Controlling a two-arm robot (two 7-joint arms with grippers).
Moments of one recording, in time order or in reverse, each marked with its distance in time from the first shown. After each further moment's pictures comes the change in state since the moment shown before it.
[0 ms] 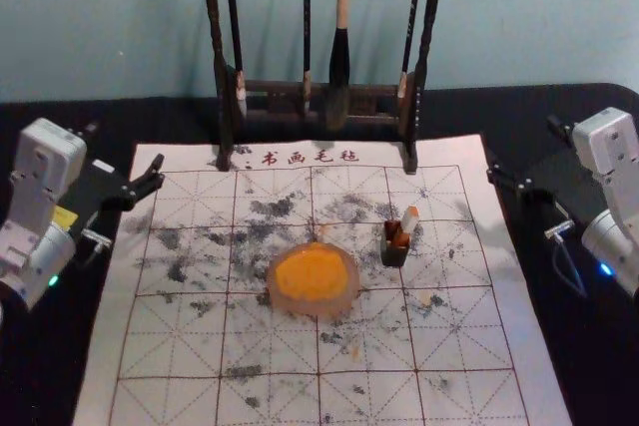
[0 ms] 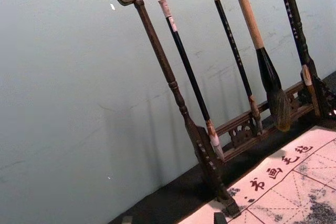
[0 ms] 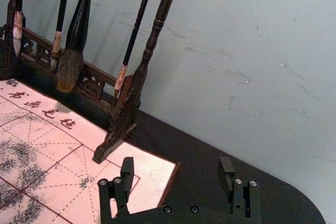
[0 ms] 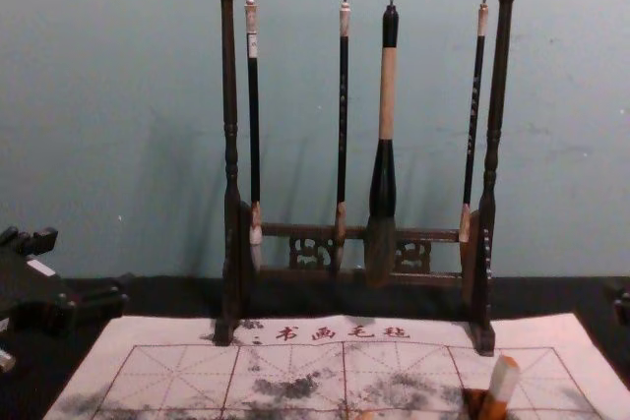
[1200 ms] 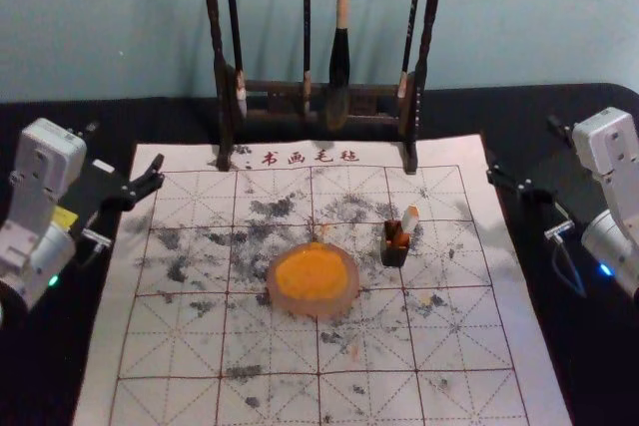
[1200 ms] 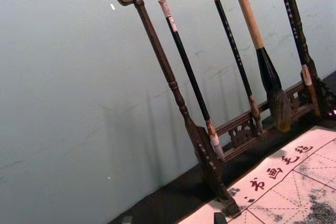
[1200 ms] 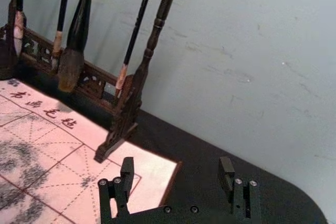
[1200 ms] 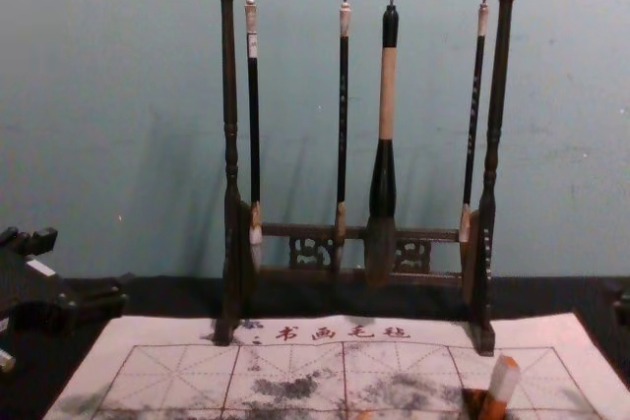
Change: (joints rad) left arm 0.000 0.000 0.000 0.000 0.000 0.000 0.000; right arm -0.002 -0.002 0.004 -0.001 0.000 0.003 0.003
